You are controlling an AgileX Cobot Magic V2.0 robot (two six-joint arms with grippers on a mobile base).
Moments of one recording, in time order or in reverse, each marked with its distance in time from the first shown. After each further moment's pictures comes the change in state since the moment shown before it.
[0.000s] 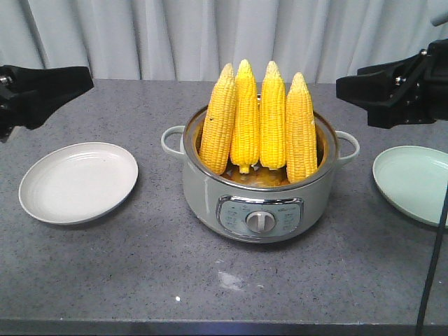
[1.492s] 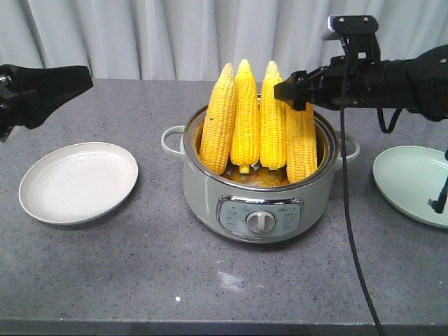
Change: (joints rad) left arm 0.000 0.000 -0.002 0.003 0.000 0.001; right arm 0.117 0.573 -0.305 -0.038 -0.267 0.152
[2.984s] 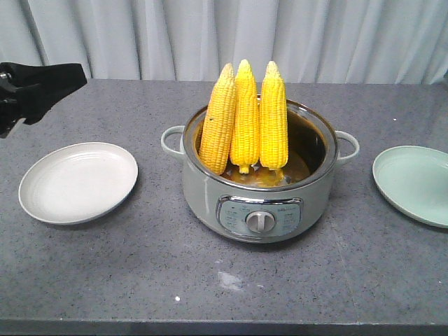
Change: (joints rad) left arm 0.000 0.018 0.000 0.000 -0.070 0.000; right arm -0.607 -0.326 -0.003 -0.043 0.265 0.110
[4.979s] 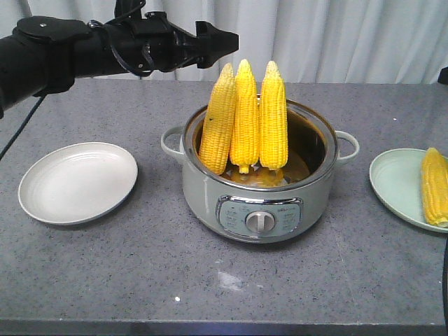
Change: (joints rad) left arm -0.240 0.799 -0.815 0.197 -0.043 -0.139; right arm -0.011 0.204 0.004 0.074 0.122 -0.017
